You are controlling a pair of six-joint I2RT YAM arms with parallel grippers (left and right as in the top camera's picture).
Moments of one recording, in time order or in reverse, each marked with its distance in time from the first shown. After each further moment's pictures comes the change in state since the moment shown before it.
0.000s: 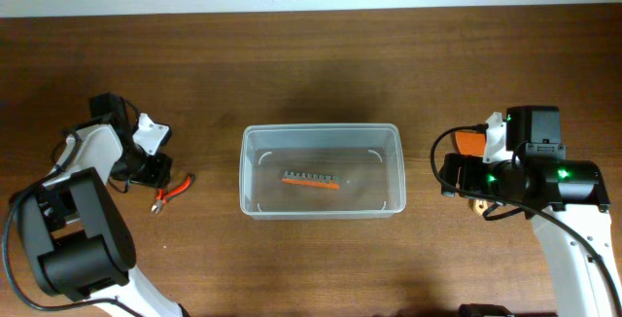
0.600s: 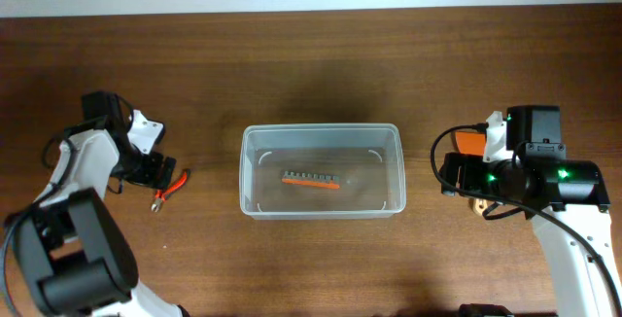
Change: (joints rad) left arm -0.001 -0.098 -0.029 -0.006 -0.042 -0.004; right arm 0.000 0.000 0.000 0.008 0.000 0.000
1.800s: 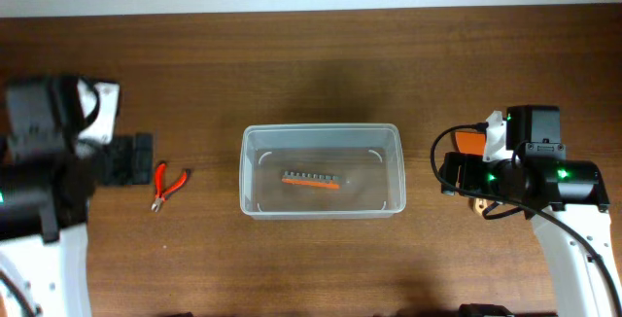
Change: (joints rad) left arm -0.126 -0.636 0.345 -0.521 -0.094 -0.347; right arm 0.000 0.000 -0.001 0.010 0.000 0.000
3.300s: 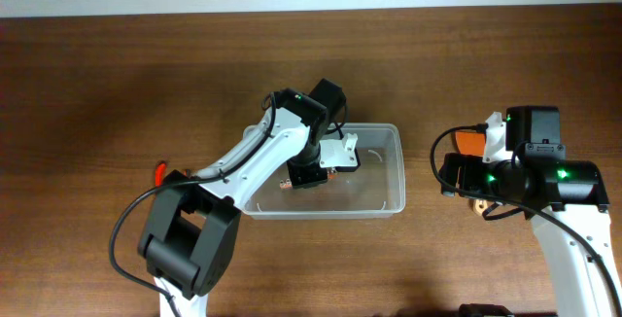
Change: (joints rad) left arm -0.794 0.801 0.056 0.144 0.218 0.594; right arm 0.000 0.000 -0.003 -0.009 0.000 0.000
